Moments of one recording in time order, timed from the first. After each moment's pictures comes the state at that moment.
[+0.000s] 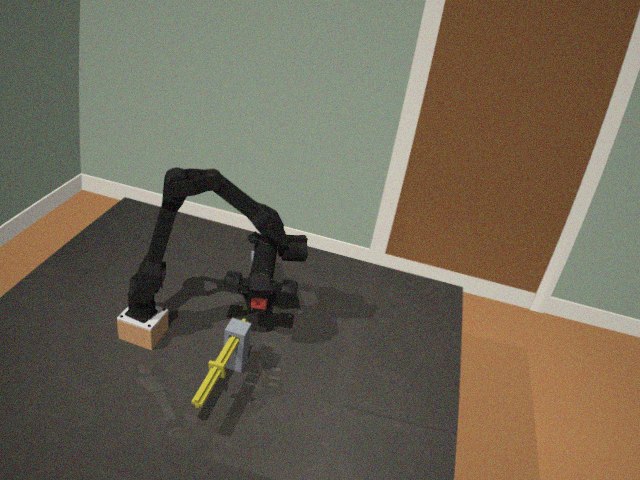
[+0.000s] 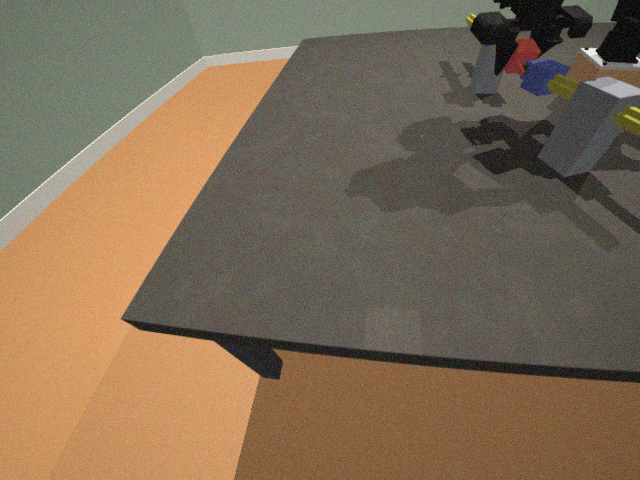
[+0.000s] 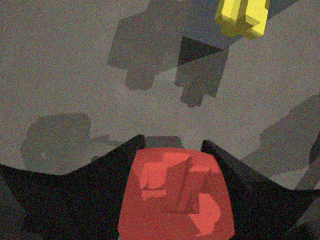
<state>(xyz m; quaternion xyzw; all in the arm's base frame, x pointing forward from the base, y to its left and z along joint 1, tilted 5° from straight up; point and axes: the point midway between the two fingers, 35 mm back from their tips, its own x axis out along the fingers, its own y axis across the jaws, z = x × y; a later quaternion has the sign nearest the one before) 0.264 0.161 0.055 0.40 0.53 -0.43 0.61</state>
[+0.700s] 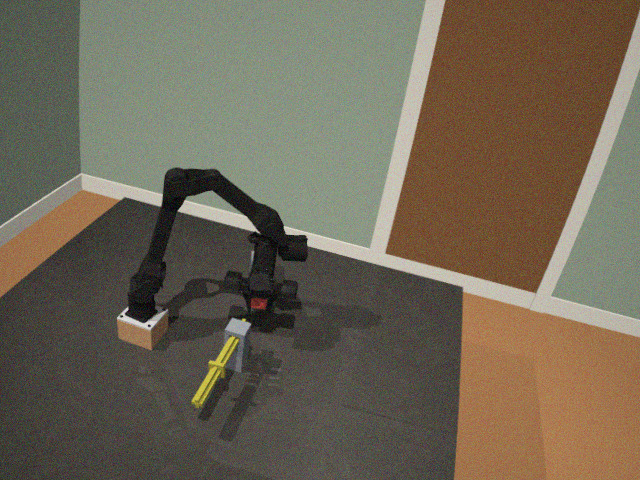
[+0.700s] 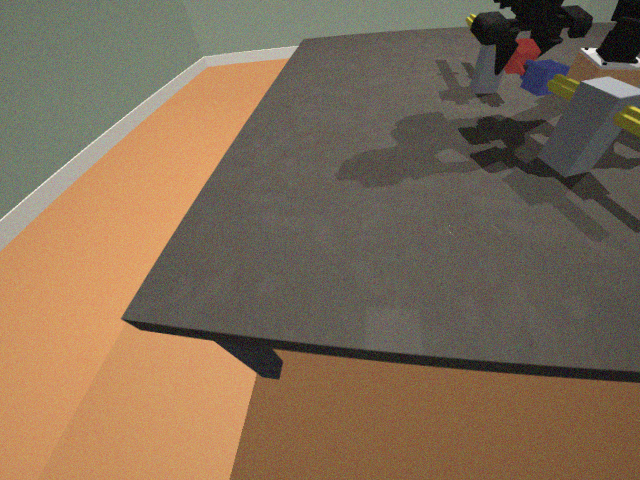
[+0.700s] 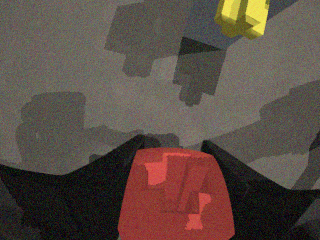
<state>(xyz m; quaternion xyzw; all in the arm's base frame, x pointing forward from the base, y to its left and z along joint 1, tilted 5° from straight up) 0.264 0.161 0.055 0.40 0.53 -0.43 0.61</state>
